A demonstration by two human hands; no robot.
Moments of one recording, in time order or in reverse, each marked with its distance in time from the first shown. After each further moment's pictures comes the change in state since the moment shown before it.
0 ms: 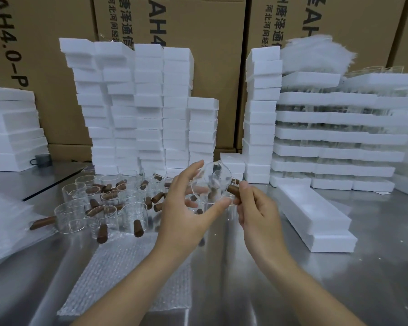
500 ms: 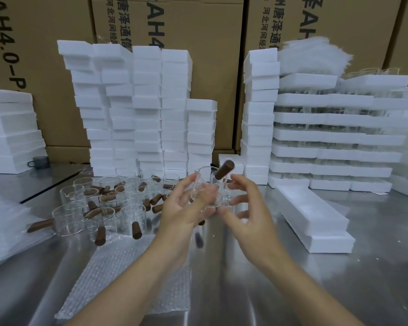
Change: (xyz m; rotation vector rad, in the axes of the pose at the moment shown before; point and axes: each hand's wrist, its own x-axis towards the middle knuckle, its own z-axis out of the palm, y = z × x) left_hand 0.003 0.008 0.003 -0.590 -0.043 -0.451; right_hand -0.003 0.008 -0.008 -0.228 -0.132 -0.143
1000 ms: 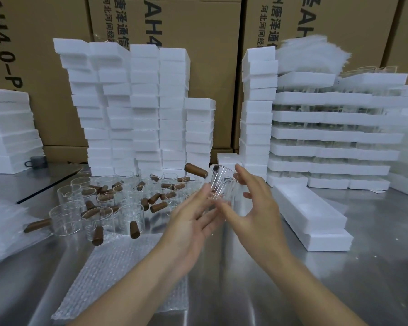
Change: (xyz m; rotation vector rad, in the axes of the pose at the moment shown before) left_hand -0.007 -0.005 0.011 -0.299 -0.056 -0.275; right_hand 0.008 0.002 -0.008 -0.224 0.095 -0.130
